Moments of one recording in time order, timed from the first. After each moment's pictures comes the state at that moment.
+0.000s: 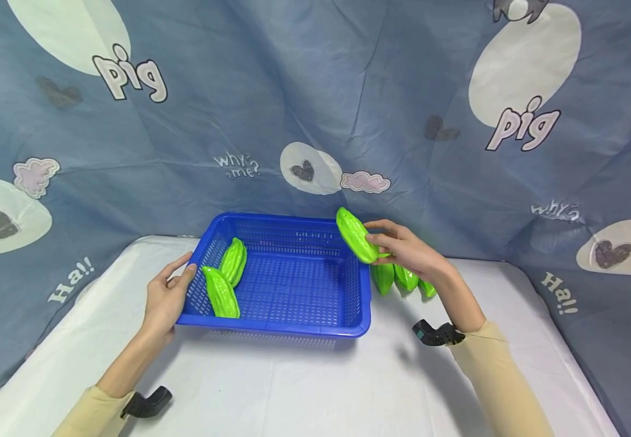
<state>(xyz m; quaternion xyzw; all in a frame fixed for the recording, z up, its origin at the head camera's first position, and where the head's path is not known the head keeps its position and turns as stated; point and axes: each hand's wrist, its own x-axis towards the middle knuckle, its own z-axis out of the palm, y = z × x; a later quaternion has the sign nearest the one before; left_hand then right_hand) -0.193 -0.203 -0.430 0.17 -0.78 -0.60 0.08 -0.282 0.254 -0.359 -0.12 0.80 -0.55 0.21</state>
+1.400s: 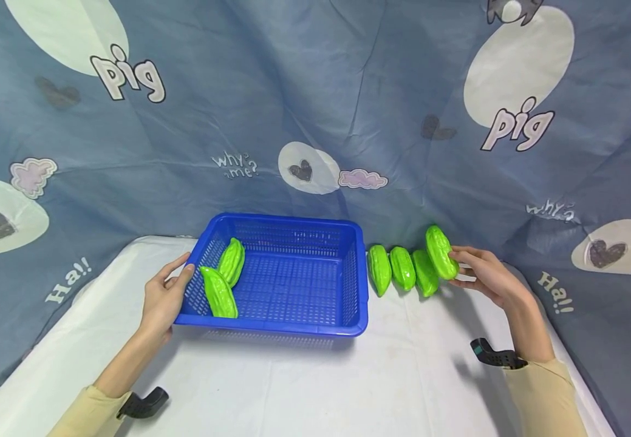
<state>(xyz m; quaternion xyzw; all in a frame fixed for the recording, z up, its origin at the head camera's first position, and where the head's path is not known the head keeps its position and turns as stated) -0.192 -0.203 -0.430 0.18 -0.78 -0.59 0.07 -0.254 0.401 -0.396 -0.01 0.83 -0.53 0.17</state>
